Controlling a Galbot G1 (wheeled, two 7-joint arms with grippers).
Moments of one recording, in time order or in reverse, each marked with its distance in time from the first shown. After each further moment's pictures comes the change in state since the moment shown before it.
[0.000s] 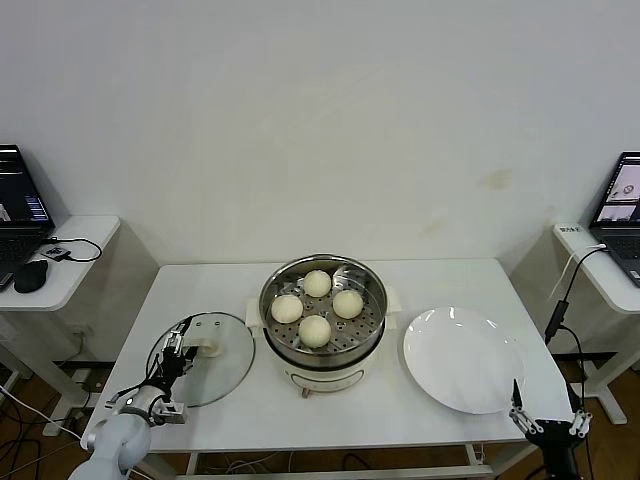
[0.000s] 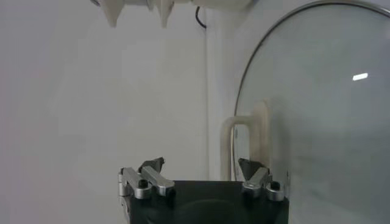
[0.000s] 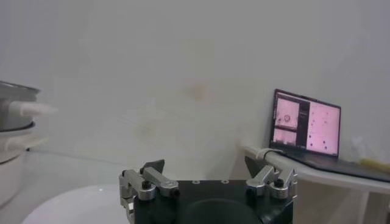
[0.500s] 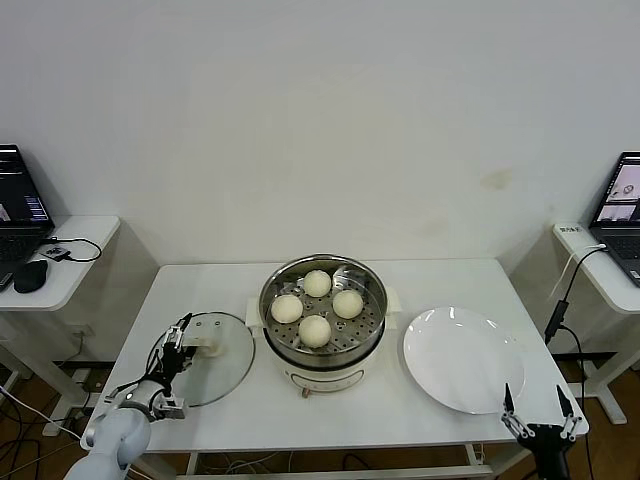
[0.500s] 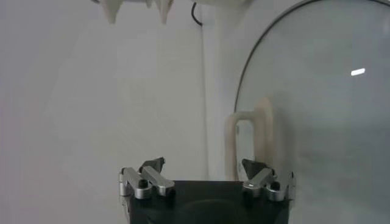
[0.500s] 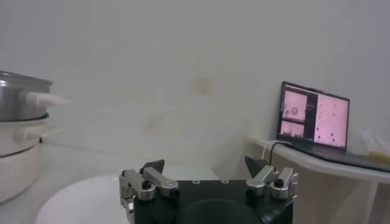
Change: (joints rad) left arm -0.006 0.011 0.007 -0.031 -0.011 0.016 0.037; right arm -0.005 0.012 -0.017 -0.008 -0.015 0.004 -0.001
